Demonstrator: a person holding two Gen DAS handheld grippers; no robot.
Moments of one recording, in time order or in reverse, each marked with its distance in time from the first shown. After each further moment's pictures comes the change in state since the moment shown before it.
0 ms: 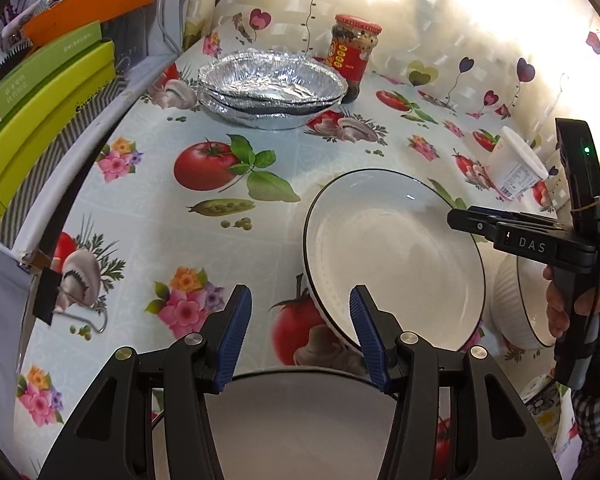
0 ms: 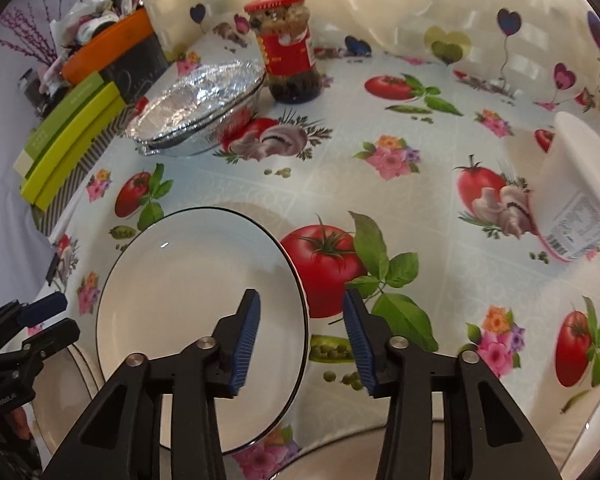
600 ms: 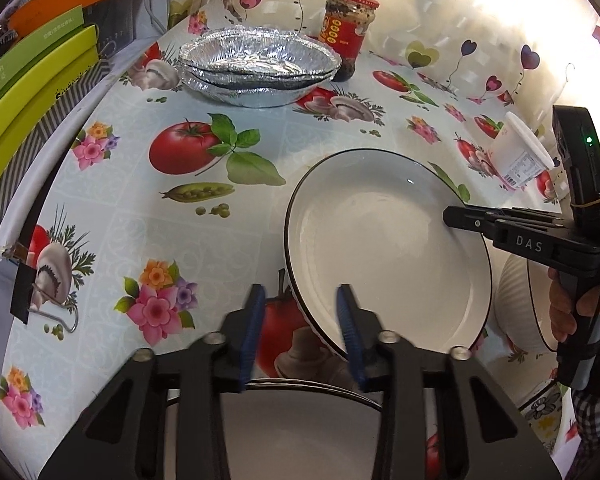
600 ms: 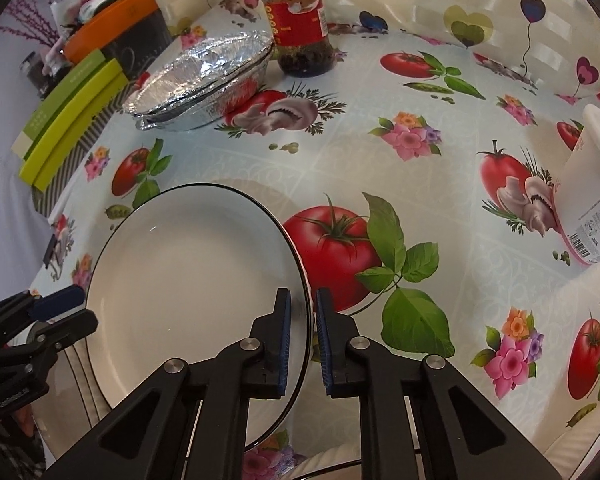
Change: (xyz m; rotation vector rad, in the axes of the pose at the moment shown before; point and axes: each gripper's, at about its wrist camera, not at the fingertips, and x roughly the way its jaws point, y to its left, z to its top) left arm 0.024 -0.010 0.000 0.001 0.060 -0.012; right arm 0.016 0.001 0.001 -0.023 0.062 0.024
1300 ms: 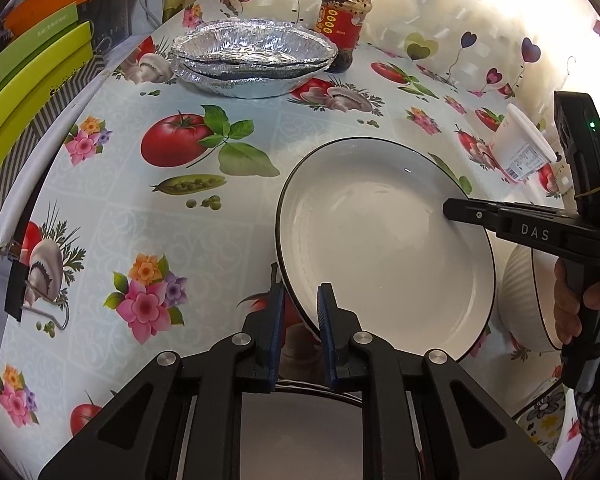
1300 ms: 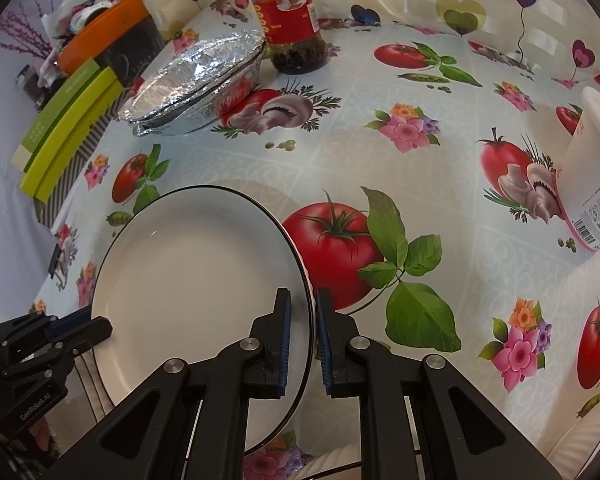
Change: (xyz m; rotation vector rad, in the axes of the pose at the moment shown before) left arm 0.007 -0.002 -0.001 -0.001 0.012 -0.001; right arm 0.001 -0.002 0.000 0.040 0.008 0.013
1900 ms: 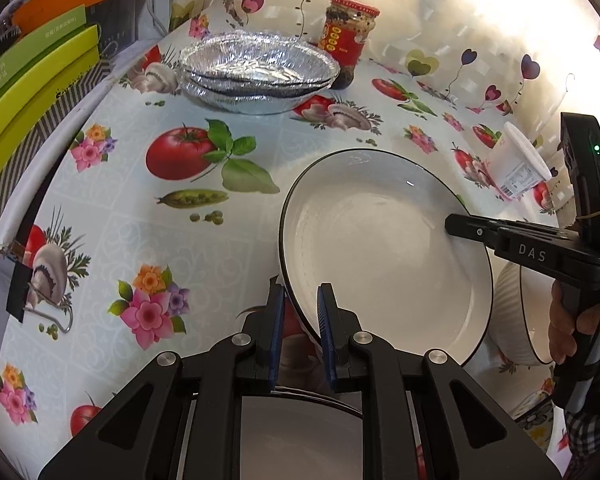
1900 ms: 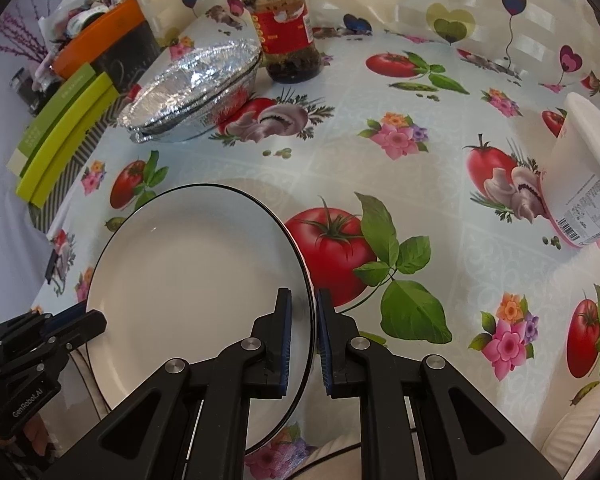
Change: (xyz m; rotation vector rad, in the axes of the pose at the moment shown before) left arm -0.011 -0.001 0.005 -0.025 -0.038 -0.011; right arm -0.015 0.005 -0.001 0.018 -0.032 -0.033
